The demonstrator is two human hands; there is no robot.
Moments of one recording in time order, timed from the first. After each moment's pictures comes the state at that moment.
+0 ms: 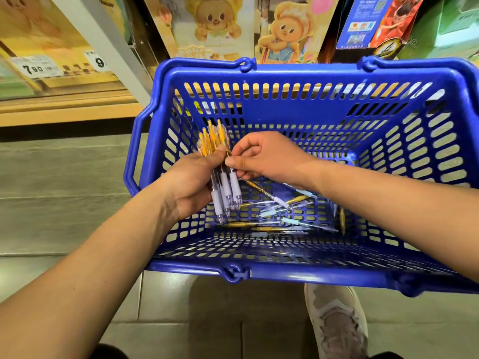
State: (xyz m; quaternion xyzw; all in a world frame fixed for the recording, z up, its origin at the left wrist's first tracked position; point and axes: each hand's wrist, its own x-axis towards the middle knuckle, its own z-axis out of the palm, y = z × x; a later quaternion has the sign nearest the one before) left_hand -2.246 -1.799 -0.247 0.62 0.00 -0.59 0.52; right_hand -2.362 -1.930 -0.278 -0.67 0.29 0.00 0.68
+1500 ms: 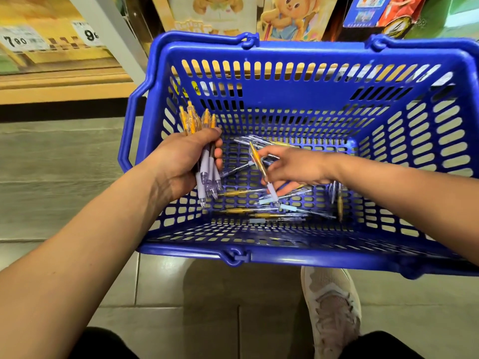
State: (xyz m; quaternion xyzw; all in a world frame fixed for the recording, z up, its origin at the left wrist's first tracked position) left_hand -2.235 -1.797 -0.246 0.64 0.02 -0.56 0.53; right_hand -2.406 -1.954 -0.334 -0.61 0.32 0.23 0.69
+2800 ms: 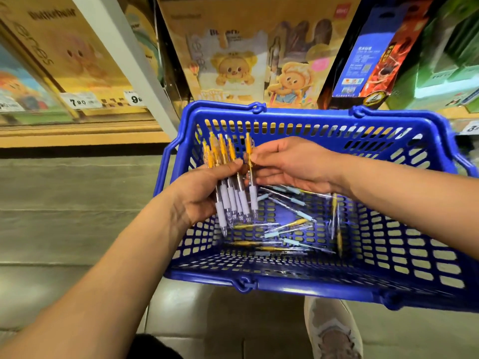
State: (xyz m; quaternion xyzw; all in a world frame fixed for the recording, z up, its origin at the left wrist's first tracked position) left_hand -2.230 -1.803 -0.211 0.58 -0.01 -0.63 0.51; right_hand -2.364 -1.953 -0.209 -0.50 0.30 0.04 0.81
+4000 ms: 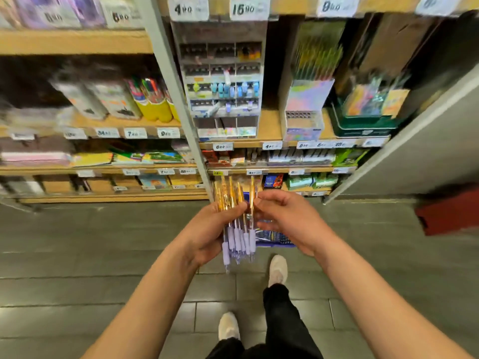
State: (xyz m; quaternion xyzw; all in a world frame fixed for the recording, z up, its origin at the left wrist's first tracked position) left_hand -2.378 -1.628 0.558 0.52 -0.07 -0.65 0.55; right_hand -2.528 -1.746 0.569 -0.51 0.40 -0.12 0.76
